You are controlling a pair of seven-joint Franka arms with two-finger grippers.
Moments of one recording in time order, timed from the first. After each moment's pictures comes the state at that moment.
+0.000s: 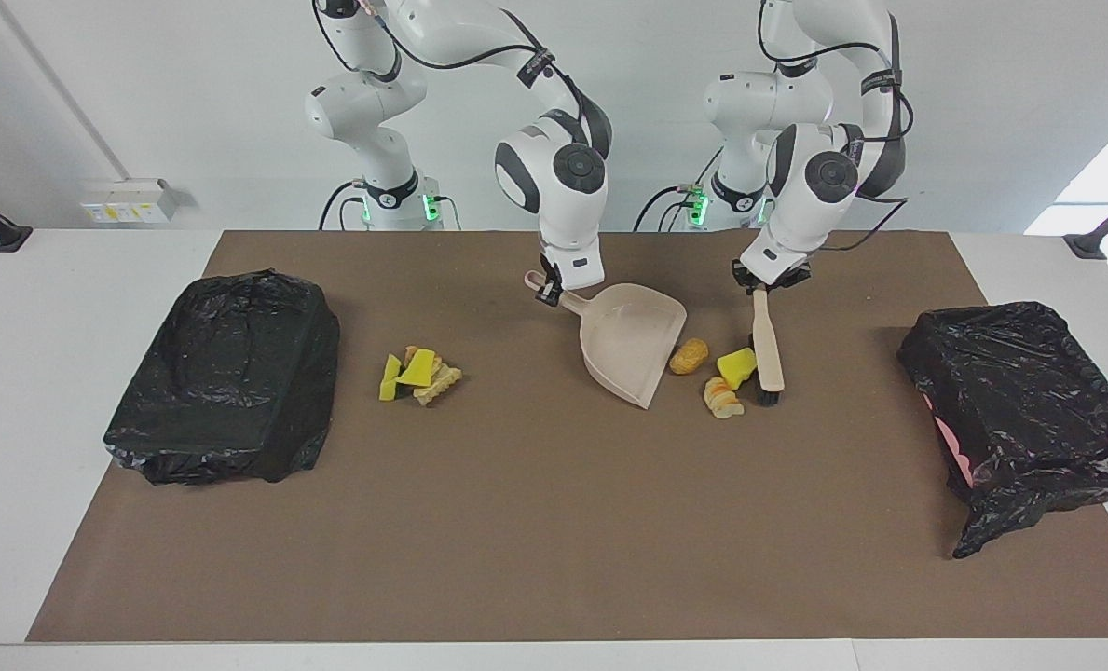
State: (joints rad) left arm -0.14 -0.20 -0.09 -2.48 0.00 2.05 -0.03; right arm 0.70 0.22 0.01 -1.95 0.08 1.98 -0.40
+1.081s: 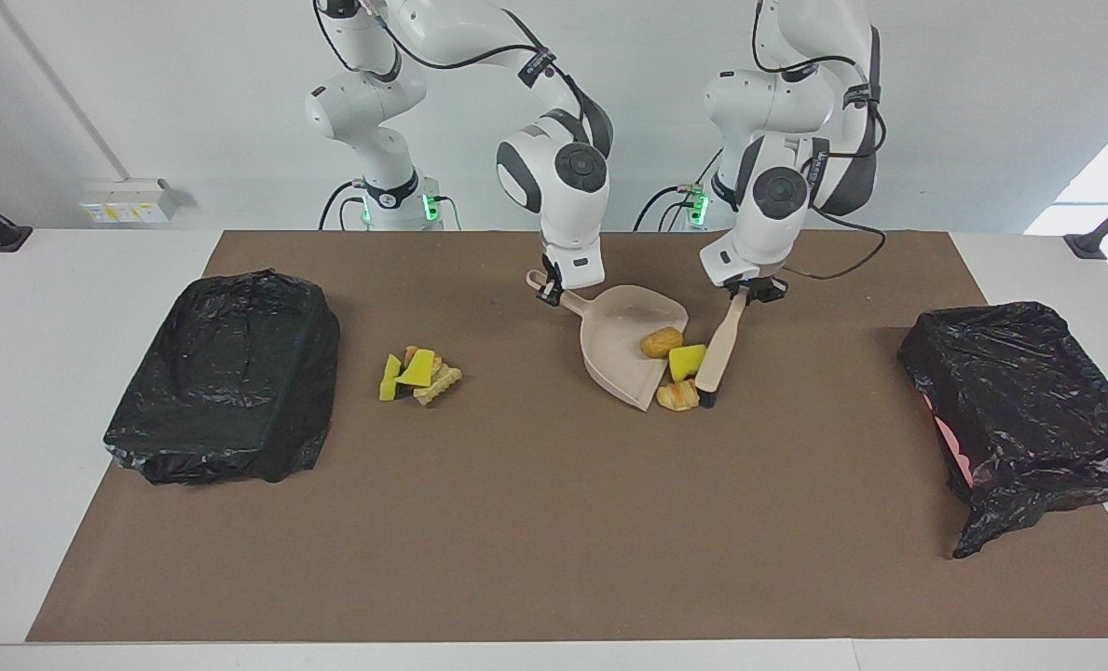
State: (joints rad) left arm -0.32 -0.12 -0.09 -2.40 0.06 1.98 0.17; right arm 0.72 0.22 0.01 -1.95 0.05 1.98 -0.33
